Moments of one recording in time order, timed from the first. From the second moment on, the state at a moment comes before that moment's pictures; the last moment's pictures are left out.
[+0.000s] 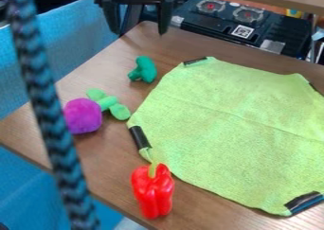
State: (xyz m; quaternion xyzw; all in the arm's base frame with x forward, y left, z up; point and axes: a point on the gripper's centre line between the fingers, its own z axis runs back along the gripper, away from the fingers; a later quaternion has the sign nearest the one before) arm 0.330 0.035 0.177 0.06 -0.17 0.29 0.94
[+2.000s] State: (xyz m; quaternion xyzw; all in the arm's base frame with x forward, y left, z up) arm 0.435 0.110 0.049 0.08 -0.17 0.41 0.89
